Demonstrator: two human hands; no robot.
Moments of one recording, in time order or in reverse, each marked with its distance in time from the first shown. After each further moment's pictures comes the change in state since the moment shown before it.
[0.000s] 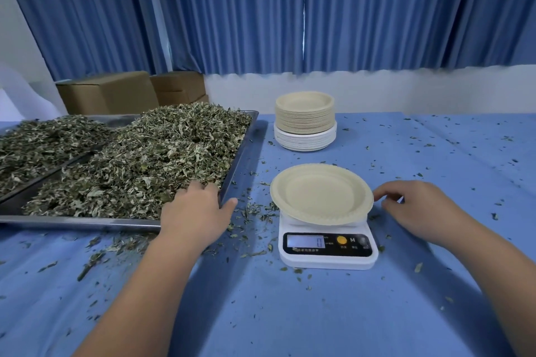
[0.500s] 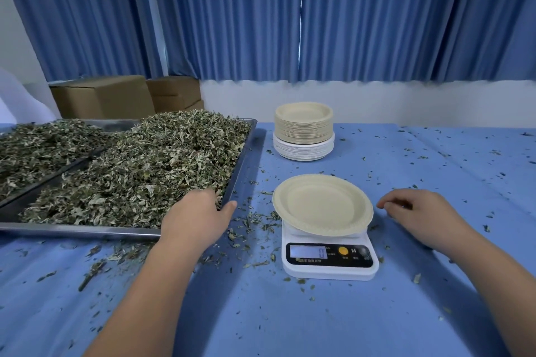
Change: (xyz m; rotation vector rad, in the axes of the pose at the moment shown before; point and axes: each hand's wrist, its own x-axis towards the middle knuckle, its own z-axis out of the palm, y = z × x) left_hand 0.008 -0.008 0.000 -0.163 0.082 0.005; right_hand -0.005 0.001 -0.007 0.145 0.094 0.015
